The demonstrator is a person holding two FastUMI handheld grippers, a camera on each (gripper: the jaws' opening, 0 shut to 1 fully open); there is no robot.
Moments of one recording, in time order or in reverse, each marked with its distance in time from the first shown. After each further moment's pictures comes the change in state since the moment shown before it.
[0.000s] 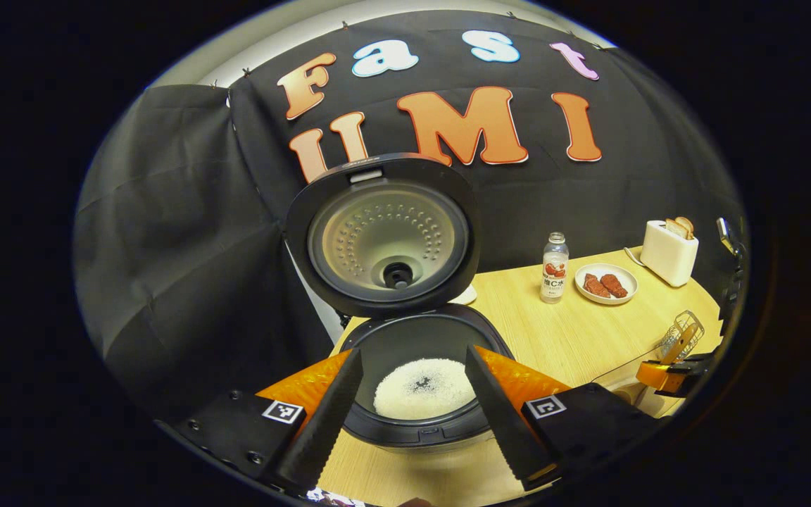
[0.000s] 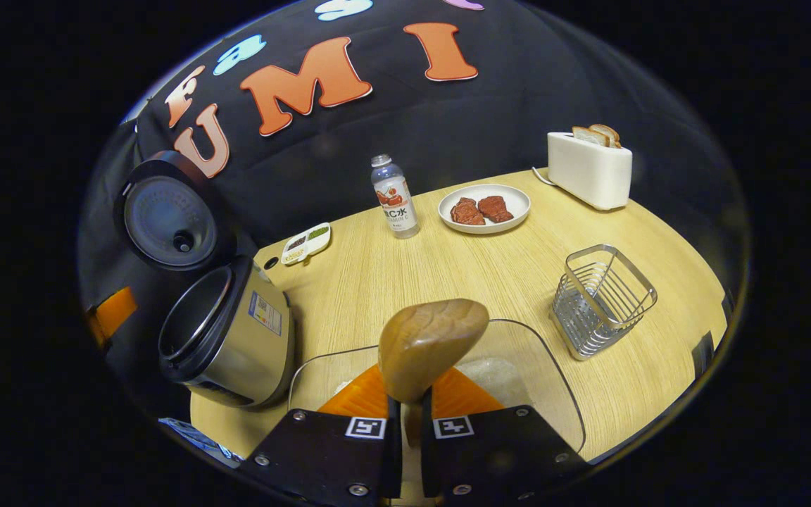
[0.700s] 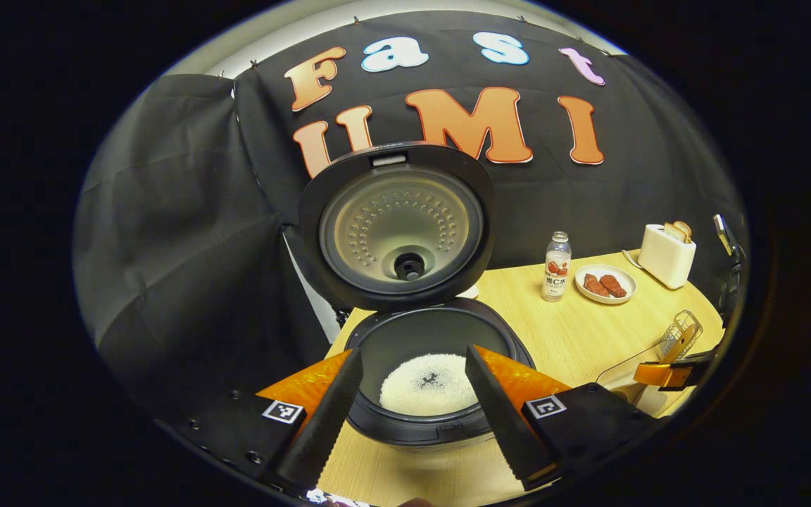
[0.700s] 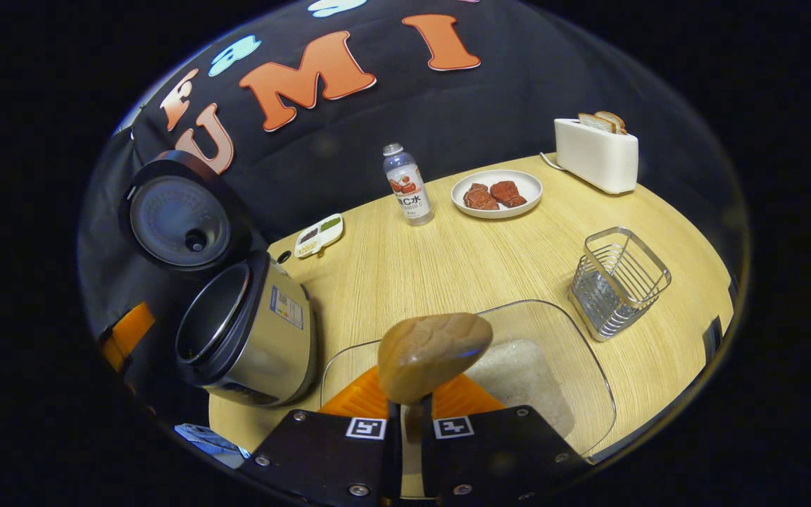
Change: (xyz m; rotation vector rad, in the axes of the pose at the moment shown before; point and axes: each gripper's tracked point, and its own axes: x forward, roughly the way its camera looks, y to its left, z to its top) left arm 0.005 0.019 -0.013 -0.028 -0.002 -0.036; right arm -0.009 0.026 -0.012 0.035 0.070 0.047
